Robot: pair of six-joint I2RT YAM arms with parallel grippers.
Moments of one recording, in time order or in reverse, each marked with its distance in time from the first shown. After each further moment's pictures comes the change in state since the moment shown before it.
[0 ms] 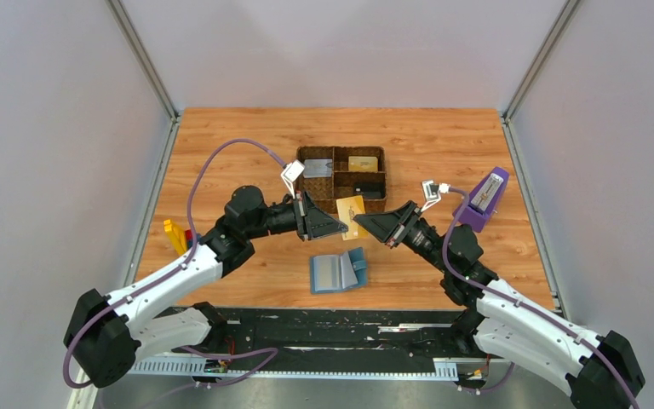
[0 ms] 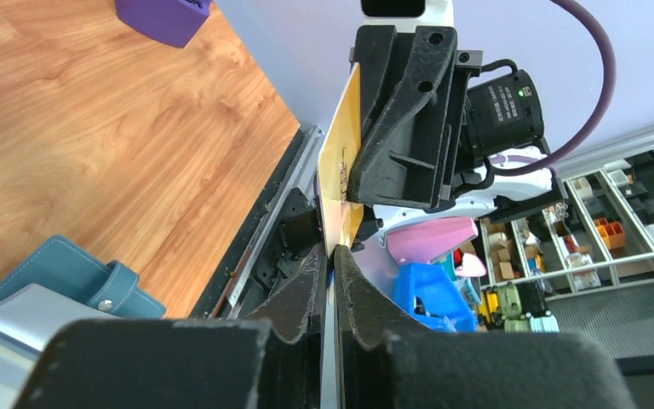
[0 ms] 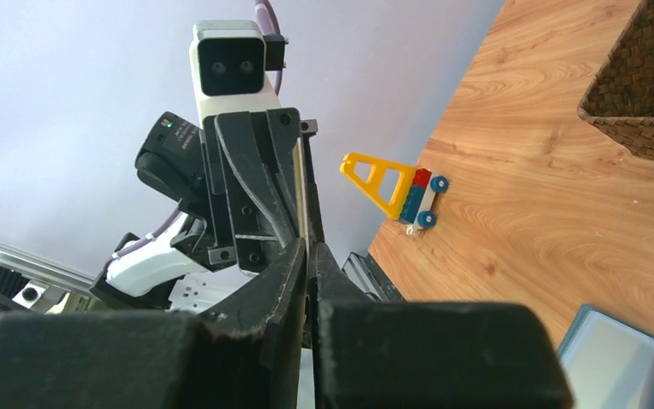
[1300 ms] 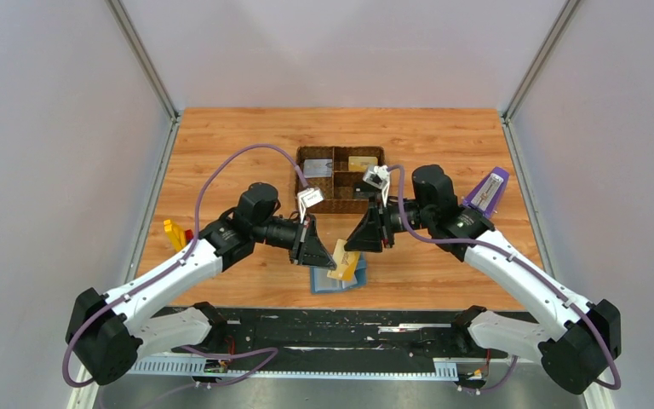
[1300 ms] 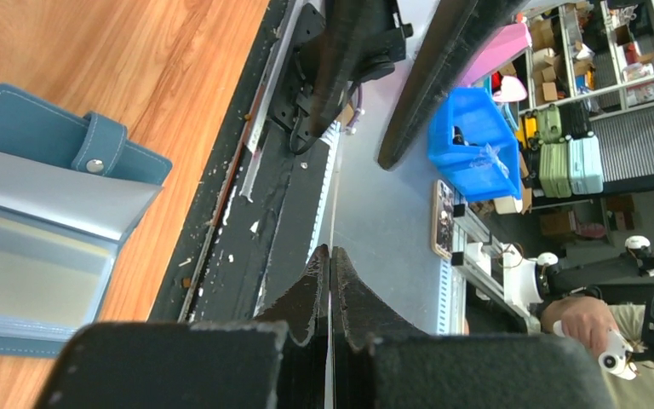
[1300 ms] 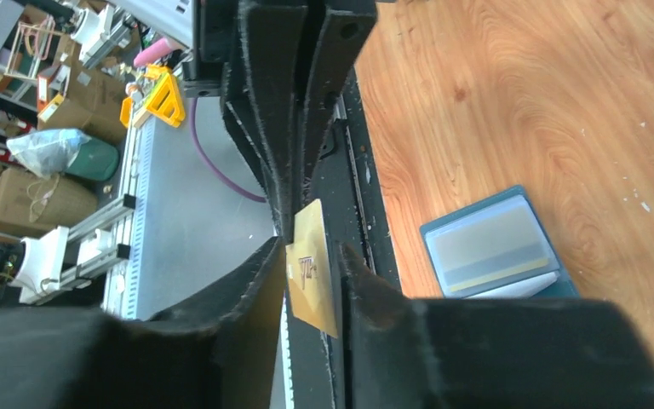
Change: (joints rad) left arm 0.004 0.016 0.085 -0.484 0.317 0.412; right arm -0.132 0.315 0.520 -0.826 -0.747 -0.857
